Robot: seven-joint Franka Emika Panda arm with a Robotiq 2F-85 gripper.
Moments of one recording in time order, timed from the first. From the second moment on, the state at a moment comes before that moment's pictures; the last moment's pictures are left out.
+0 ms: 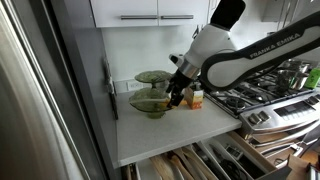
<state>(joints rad) -0.06 -0.06 0.34 -2.19 0.03 2.69 -0.65</state>
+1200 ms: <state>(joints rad) 0.08 -0.58 0.12 -2.55 -0.05 2.56 -0.16</state>
